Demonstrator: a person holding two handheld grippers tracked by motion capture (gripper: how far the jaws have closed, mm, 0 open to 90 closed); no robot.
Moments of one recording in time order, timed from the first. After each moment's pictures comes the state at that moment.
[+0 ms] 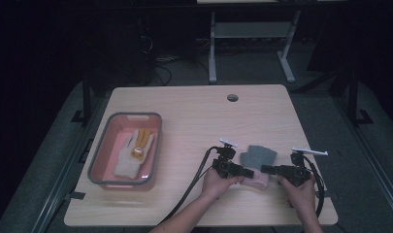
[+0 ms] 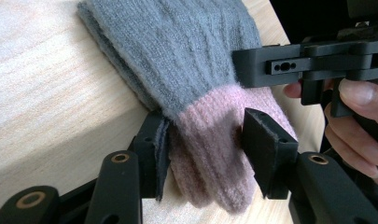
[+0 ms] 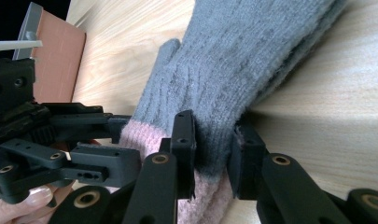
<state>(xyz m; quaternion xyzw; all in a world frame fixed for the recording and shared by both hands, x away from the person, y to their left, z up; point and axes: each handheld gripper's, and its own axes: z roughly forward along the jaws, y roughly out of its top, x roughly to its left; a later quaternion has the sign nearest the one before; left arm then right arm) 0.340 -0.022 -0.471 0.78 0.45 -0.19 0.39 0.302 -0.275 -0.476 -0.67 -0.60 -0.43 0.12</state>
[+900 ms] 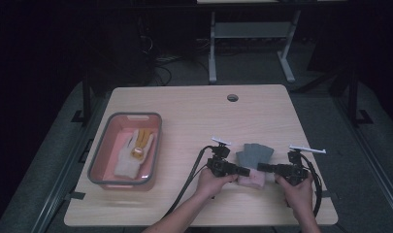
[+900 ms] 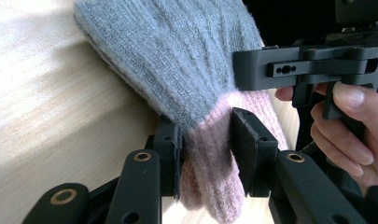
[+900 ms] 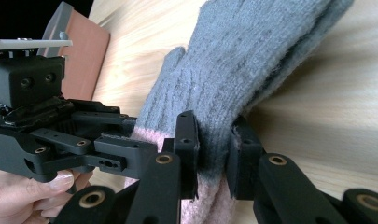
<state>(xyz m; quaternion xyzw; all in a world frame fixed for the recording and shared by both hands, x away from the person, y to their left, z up) 0.339 -0.003 -0.463 0.77 0.44 -0.21 0.42 0.298 -0.261 -0.459 -0.64 -0.61 -0.45 0.12</state>
